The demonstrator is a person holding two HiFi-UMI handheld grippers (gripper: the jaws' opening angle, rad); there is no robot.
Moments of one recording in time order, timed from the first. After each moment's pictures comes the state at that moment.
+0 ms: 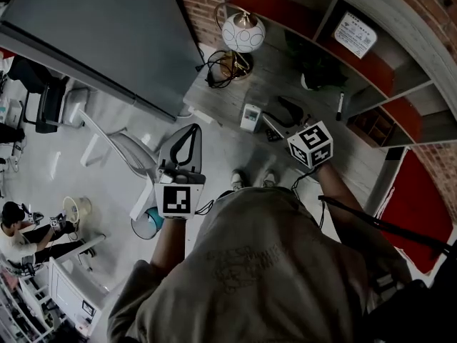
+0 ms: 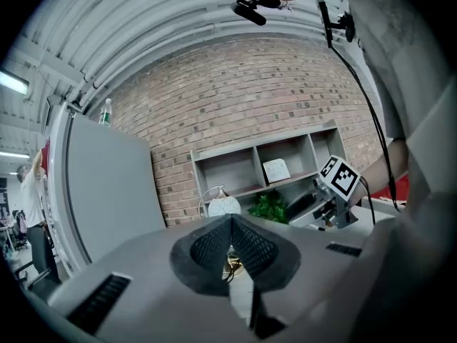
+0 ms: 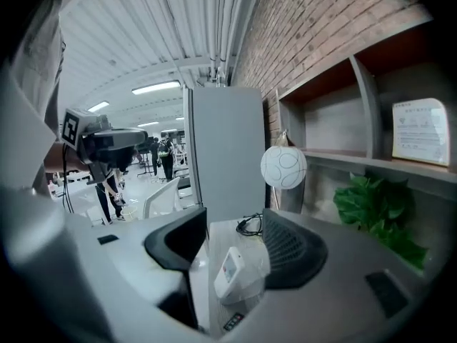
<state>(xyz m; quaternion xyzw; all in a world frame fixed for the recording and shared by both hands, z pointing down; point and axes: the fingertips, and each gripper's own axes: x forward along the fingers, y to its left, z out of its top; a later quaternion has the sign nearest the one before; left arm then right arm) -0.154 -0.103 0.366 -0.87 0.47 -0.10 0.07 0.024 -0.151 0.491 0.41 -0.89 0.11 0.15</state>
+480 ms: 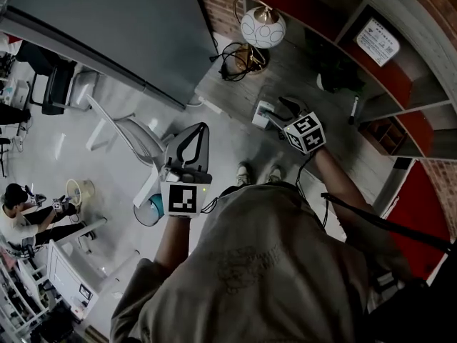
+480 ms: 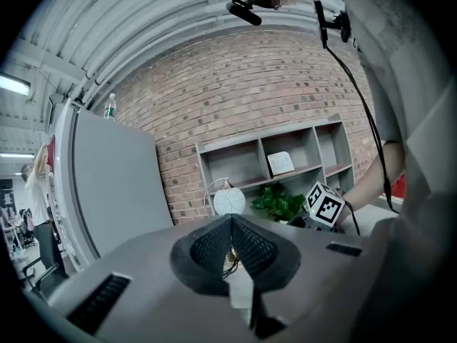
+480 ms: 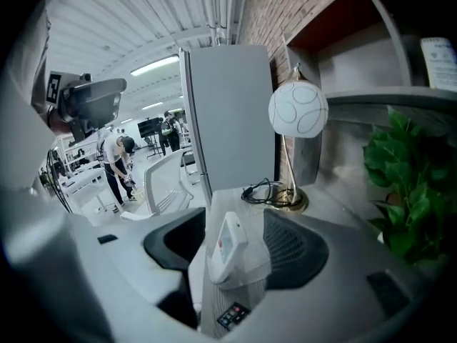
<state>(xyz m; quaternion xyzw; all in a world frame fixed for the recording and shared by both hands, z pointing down) -0.167 -0.105 0.379 -0.86 0.49 -0.13 0.06 0.004 -0.177 0.603 0.36 -0.89 0.16 0.25</state>
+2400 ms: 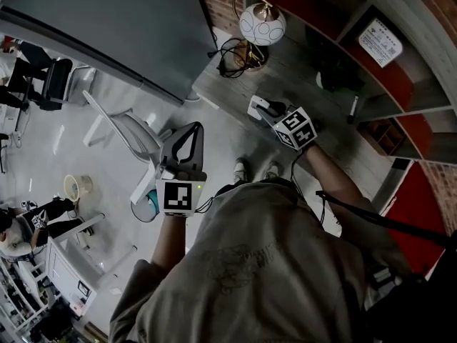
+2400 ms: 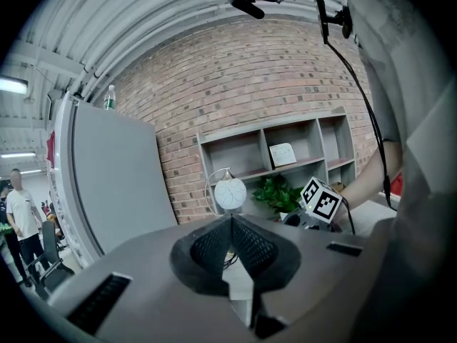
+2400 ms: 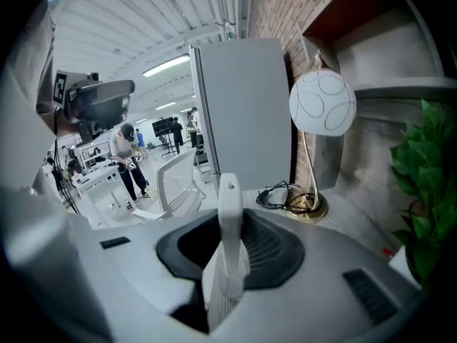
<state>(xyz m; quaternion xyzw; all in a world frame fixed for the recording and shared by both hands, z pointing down) -0.176 -0.112 0.395 -0.86 0.49 -0.16 0.04 -0.034 -0.179 0.609 0.30 -0.91 0.16 0.25</state>
